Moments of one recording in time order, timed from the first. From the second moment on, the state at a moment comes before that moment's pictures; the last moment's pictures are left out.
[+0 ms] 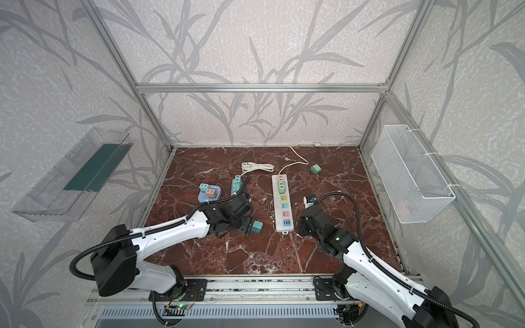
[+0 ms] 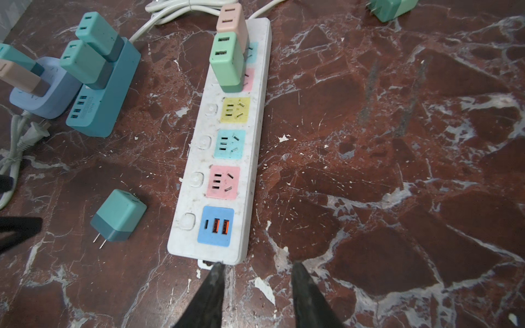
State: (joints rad) left arm -0.88 1.48 0.96 -0.66 -0.14 -0.45; right arm 0.65 0.85 0.51 -0.42 0.19 0.46
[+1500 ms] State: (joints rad) left arm -0.95 1.84 1.14 -0.65 -0.20 -0.40; right arm 0.65 0.79 0.48 -0.42 0.16 0.48
